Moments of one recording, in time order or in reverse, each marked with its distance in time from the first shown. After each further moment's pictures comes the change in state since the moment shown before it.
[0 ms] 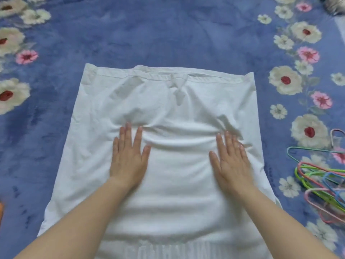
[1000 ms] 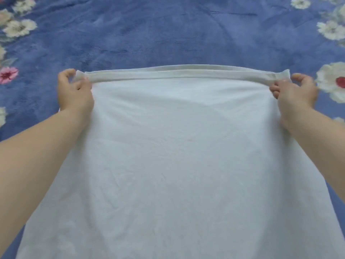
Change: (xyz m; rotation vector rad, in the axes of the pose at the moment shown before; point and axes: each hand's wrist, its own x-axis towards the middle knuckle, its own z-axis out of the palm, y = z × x) left_hand 0.218 -0.071 -0.080 -0.869 0.468 -0.461; right_hand 0.237 0.038 -0.072 1.199 0.541 0.622
